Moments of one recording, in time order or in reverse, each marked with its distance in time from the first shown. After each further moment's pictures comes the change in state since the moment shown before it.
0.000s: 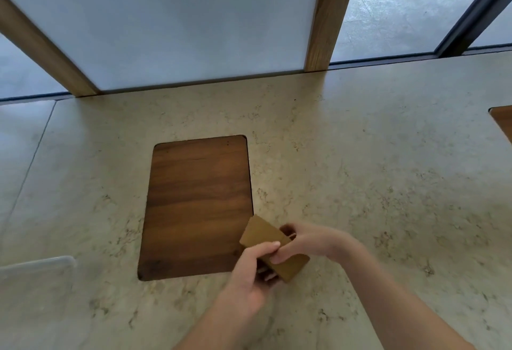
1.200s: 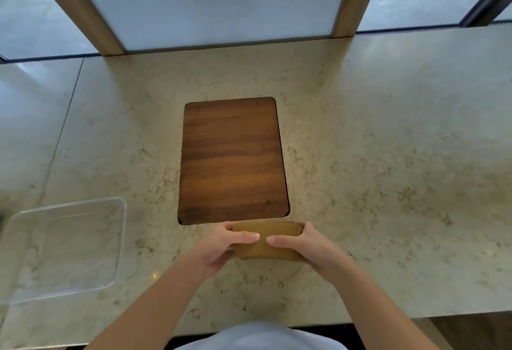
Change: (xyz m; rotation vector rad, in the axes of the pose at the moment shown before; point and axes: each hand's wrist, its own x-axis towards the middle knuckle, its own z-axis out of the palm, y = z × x) left_hand -0.042 0.025 -0.160 0.535 -0.111 0.083; right_hand -0.016 0.002 0.160 0.603 0.187 0.062
